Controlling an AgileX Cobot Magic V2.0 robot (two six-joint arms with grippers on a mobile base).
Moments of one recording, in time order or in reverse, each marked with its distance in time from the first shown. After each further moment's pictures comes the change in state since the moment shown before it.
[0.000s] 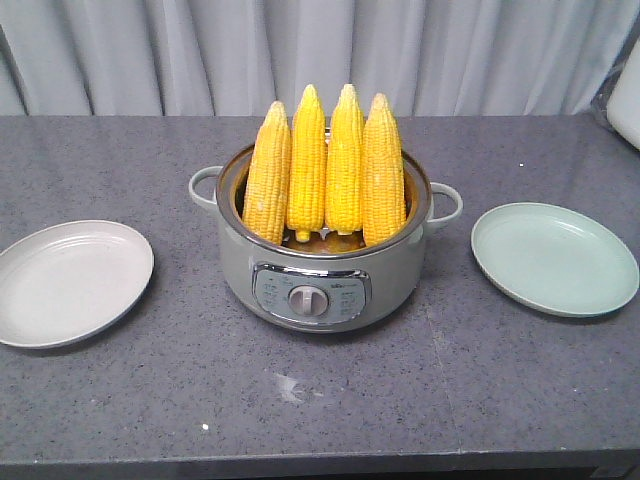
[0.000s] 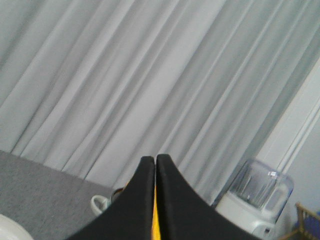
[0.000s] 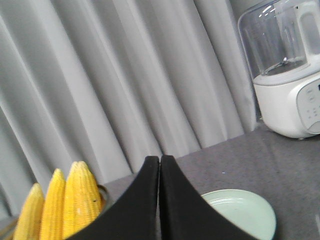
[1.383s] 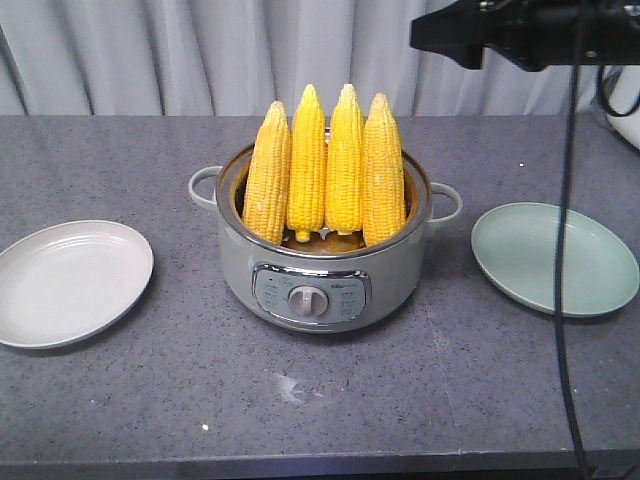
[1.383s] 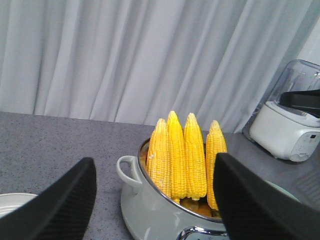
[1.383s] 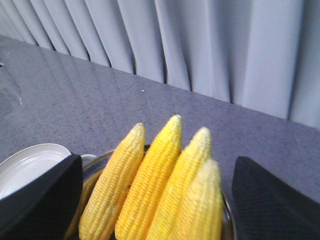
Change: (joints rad) left arm 0.000 0.452 -0.314 0.026 0.206 0.225; right arm 0.100 1.423 -1.066 1.166 0.421 -1.372
